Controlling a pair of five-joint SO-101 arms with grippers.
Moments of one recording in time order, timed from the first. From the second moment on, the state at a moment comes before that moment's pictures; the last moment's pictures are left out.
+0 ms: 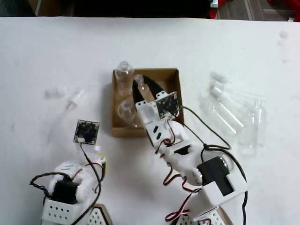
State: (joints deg) left arm 4.5 -103.9 97.0 73.5 6.3; right arm -27.9 4.4 65.7 -61.5 3.9
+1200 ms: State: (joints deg) left arm 4.5 -103.9 97.0 73.5 6.3; right arm -27.8 -4.6 72.0 -60.6 3.9
